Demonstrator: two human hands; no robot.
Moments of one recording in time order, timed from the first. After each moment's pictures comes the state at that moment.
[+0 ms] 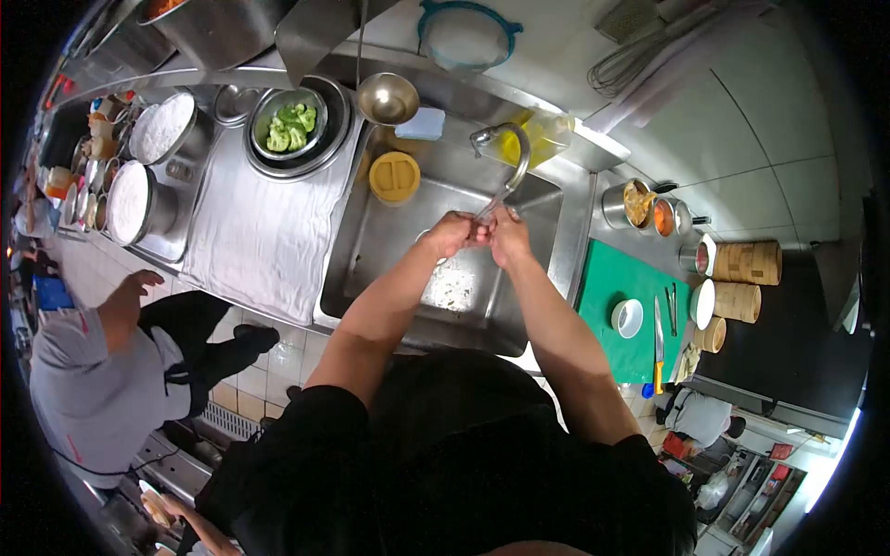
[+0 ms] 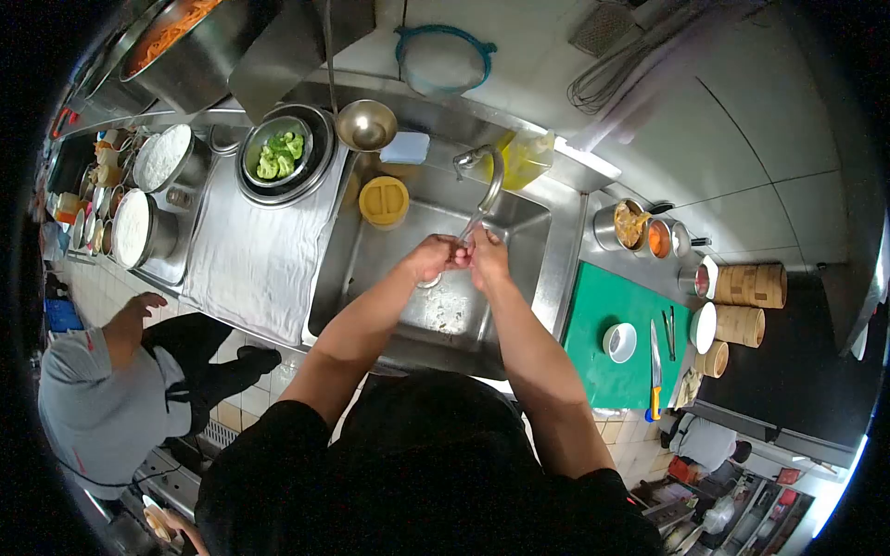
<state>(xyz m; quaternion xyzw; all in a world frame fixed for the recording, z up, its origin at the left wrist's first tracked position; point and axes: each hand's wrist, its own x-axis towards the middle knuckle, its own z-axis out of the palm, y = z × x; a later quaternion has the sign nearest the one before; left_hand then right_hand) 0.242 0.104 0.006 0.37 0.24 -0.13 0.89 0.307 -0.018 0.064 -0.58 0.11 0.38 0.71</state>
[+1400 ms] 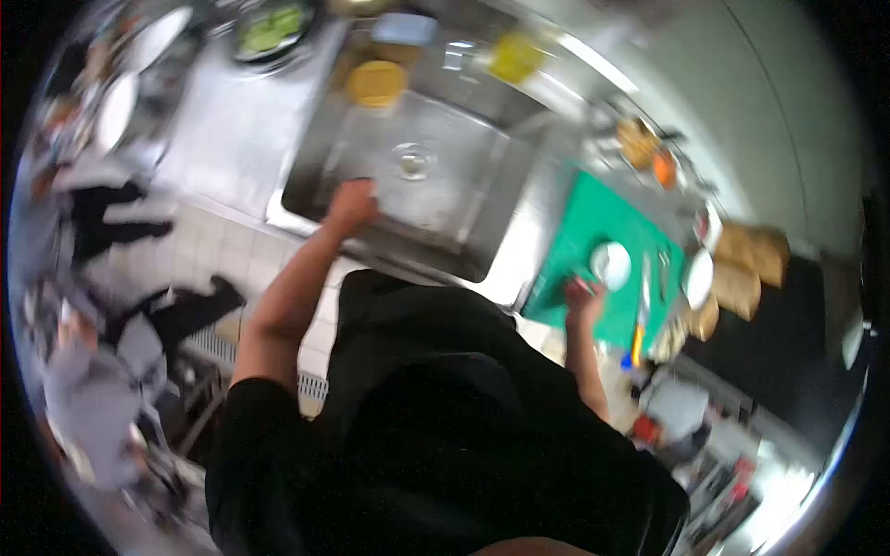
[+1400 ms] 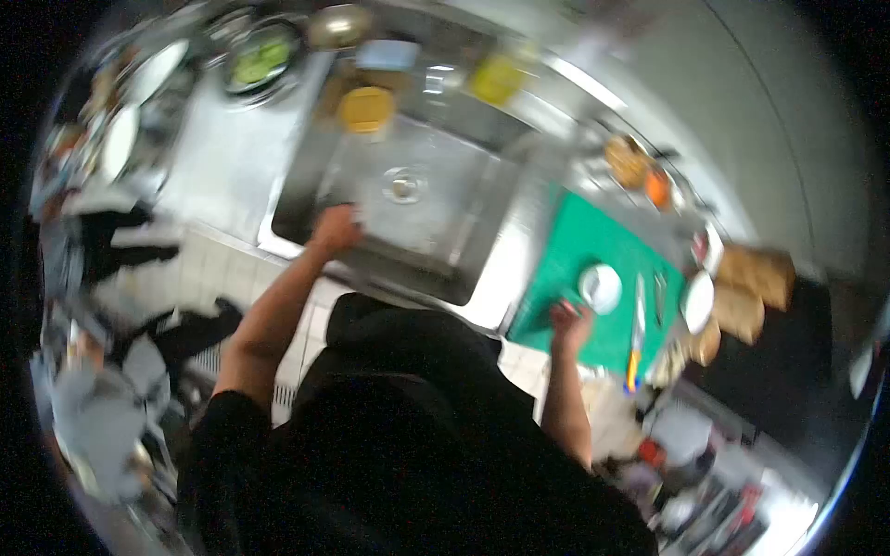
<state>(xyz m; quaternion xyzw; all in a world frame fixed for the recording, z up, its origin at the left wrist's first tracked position) 0.058 0.093 -0.031 0.93 0.23 -0.07 0.28 0.254 -0.440 0.026 -0.67 0.26 0.15 0.68</state>
